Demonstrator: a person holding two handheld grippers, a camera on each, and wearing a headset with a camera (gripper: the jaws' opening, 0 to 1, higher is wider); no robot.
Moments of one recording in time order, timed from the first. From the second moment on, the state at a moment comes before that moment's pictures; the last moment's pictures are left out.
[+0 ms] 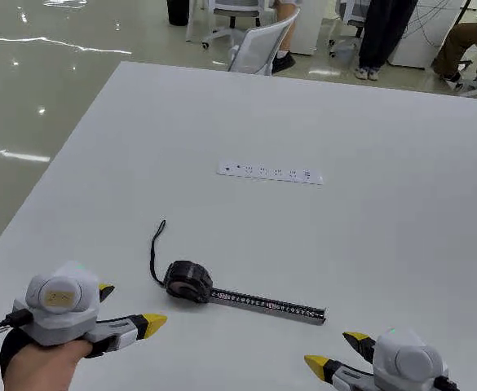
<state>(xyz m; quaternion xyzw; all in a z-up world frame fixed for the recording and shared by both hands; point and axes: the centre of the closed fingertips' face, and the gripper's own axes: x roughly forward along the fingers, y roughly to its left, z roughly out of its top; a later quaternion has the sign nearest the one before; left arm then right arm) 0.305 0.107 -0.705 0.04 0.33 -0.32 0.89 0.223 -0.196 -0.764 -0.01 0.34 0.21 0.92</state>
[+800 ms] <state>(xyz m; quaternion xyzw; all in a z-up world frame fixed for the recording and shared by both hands) 0.290 0.120 -0.682 0.02 0.31 -0.30 0.90 0.215 -0.193 -0.742 -0.01 0.33 0.22 0.92</state>
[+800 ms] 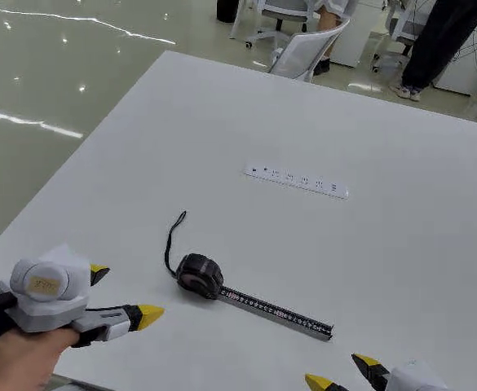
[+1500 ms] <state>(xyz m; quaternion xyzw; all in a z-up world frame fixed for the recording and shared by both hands) 0.305 0.116 -0.682 0.02 0.31 -0.32 0.90 0.208 -0.204 -0.740 0.00 0.33 0.19 0.92</state>
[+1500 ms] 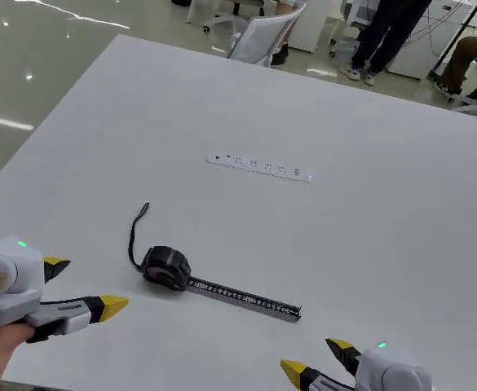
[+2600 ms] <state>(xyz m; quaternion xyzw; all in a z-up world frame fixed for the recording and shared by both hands) 0.319 0.077 -0.701 -0.03 0.35 -0.33 0.88 0.208 -0.211 -0.753 0.00 0.36 0.19 0.91</state>
